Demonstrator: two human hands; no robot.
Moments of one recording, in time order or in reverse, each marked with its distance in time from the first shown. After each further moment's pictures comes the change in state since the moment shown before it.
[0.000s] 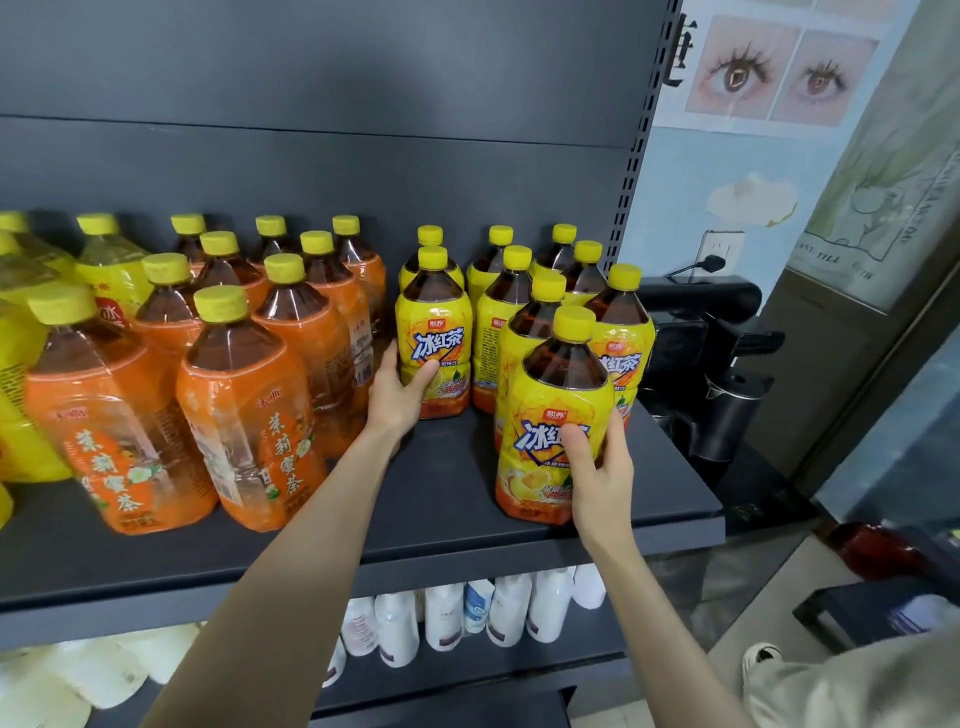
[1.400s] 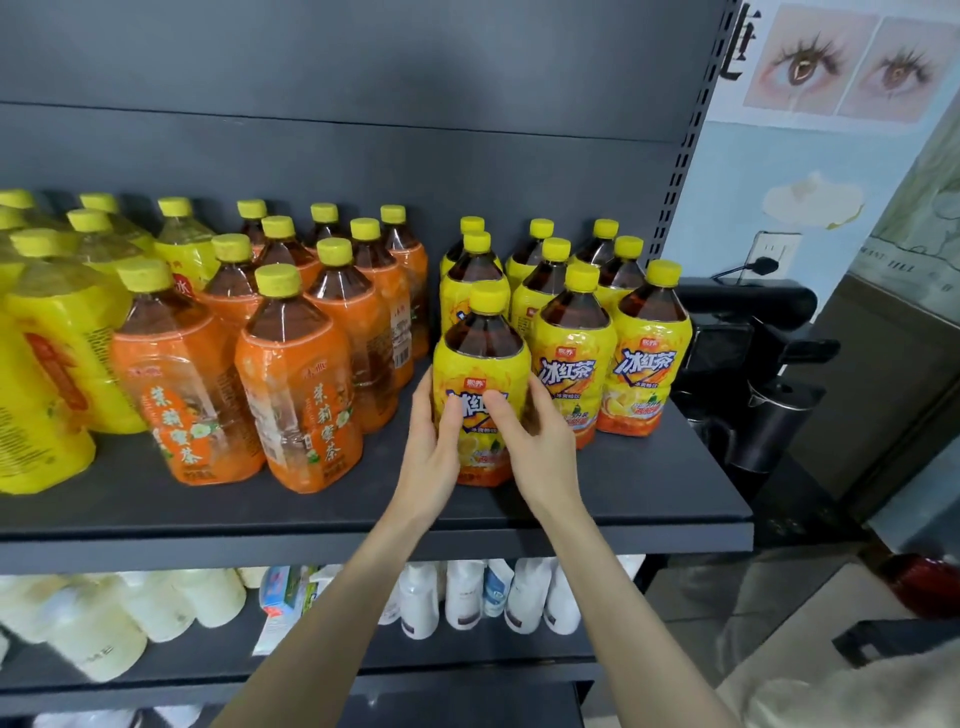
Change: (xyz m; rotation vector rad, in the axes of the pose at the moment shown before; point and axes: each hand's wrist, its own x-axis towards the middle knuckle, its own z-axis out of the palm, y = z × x) left_hand -0.125 0.029 -0.007 -0.188 -0.021 0.161; right_hand -0.004 -0.011 0.064 -0.194 -0.263 0.096
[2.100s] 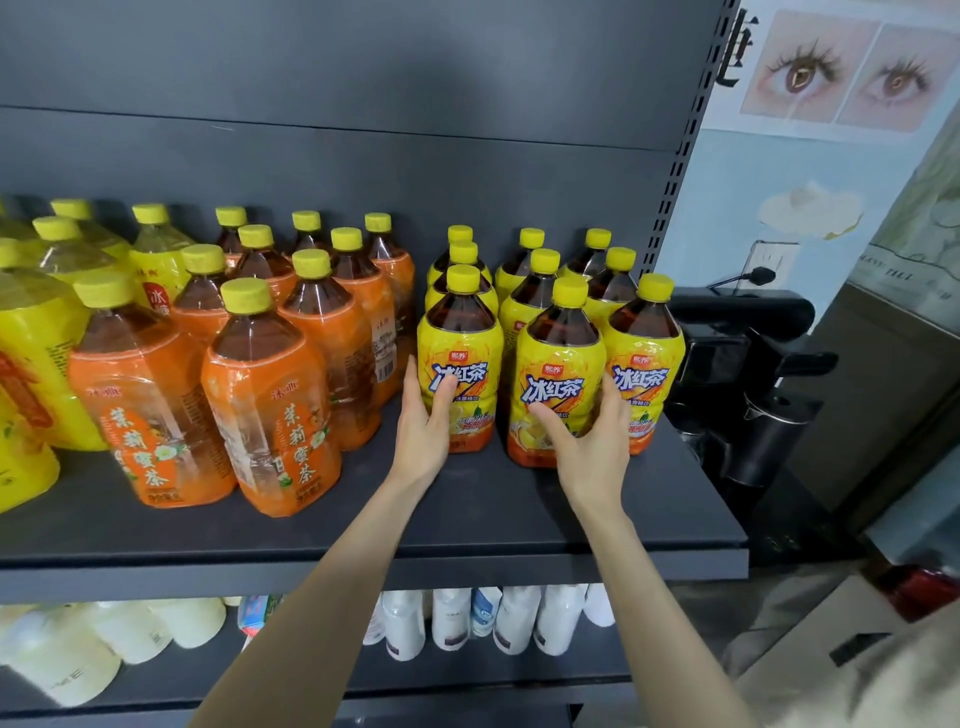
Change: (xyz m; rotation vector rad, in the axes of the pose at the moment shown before) left_hand 0.063 -0.031 0.015 0.051 0.102 -0.084; right_hand 0.037 0.023 -0.050 -0.290 0.333 -0.008
